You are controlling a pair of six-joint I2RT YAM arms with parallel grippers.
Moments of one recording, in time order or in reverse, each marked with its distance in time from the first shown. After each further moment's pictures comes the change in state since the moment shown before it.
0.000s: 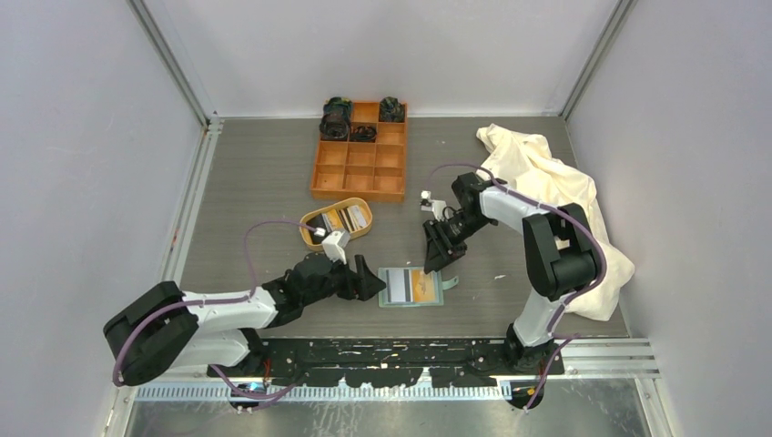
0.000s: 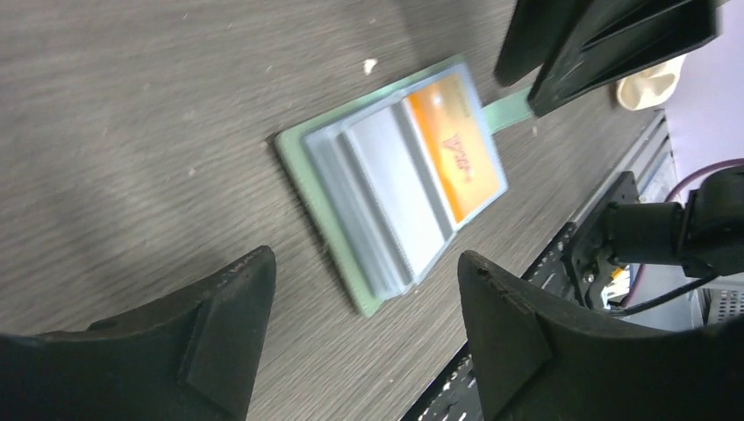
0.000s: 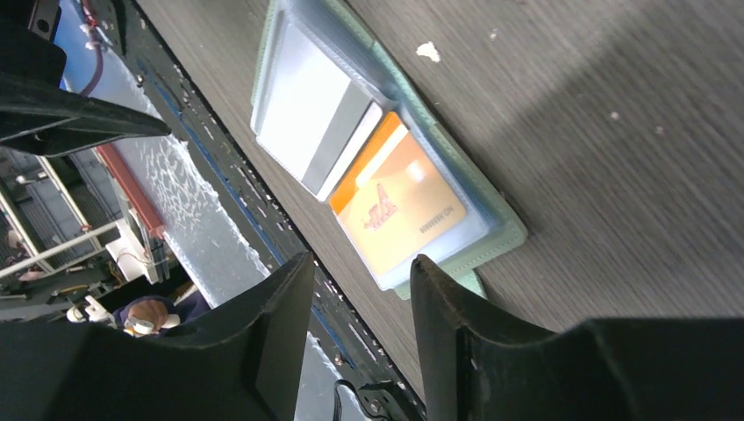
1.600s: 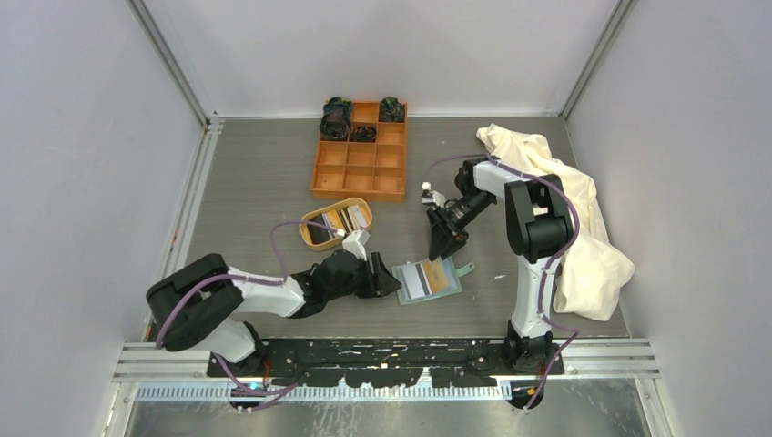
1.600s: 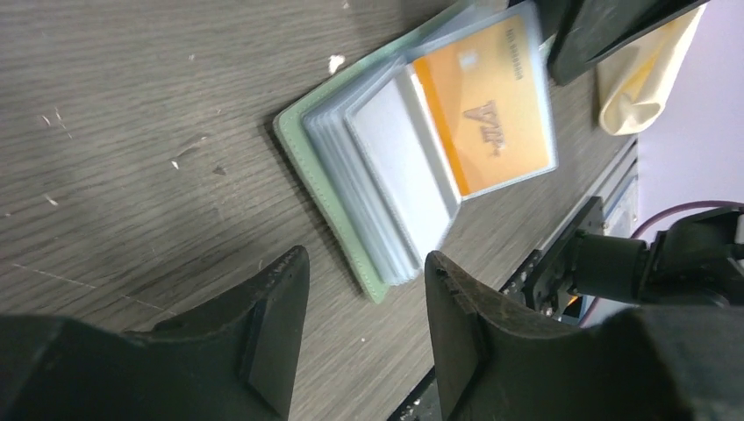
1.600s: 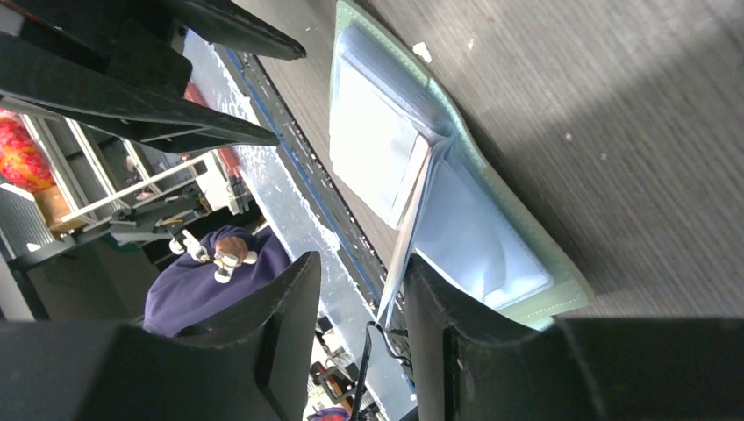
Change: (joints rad) left arm -0.076 0.315 0.117 0.091 -0.017 -0.211; right arm -0.074 0.336 0.346 -0.419 -0.069 -0.230
